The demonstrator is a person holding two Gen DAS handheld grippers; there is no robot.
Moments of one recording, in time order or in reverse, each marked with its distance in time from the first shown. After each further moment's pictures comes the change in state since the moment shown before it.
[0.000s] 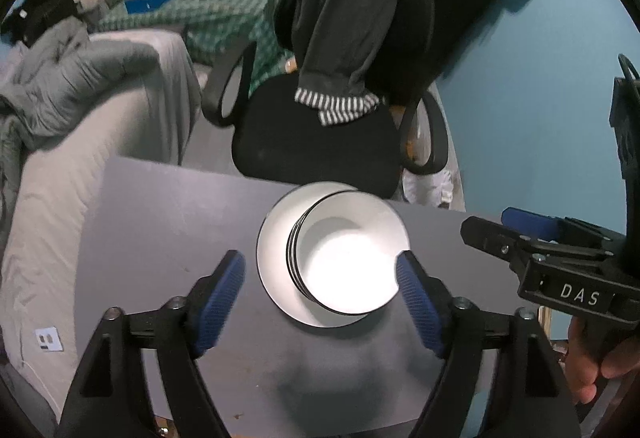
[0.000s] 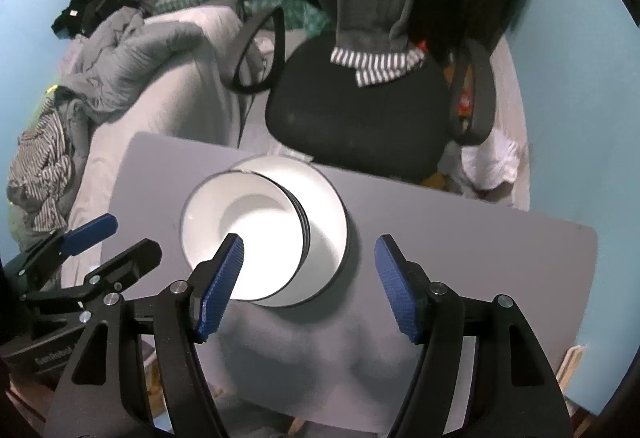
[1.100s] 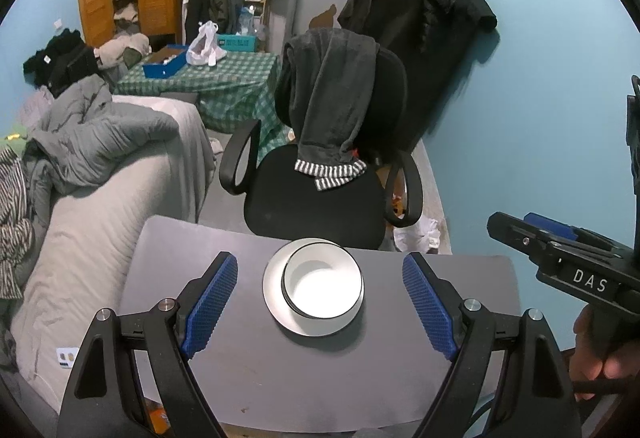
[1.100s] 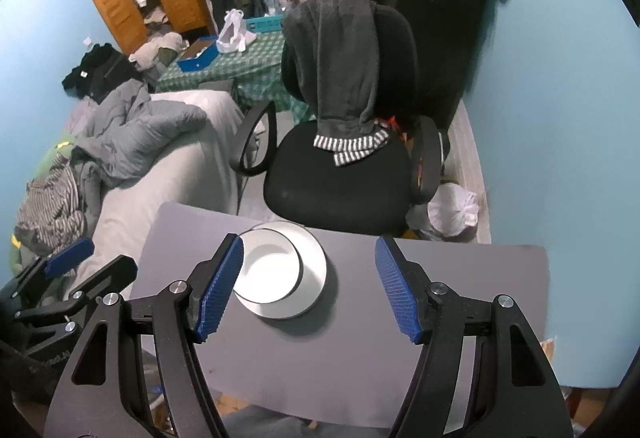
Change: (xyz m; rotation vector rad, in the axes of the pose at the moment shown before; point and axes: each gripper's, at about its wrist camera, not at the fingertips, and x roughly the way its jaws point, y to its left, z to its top) left arm -0.126 -0.044 -0.001 0.032 -0.218 0.040; right arm -0.137 0.000 -0.024 0.041 -0.281 -0.044
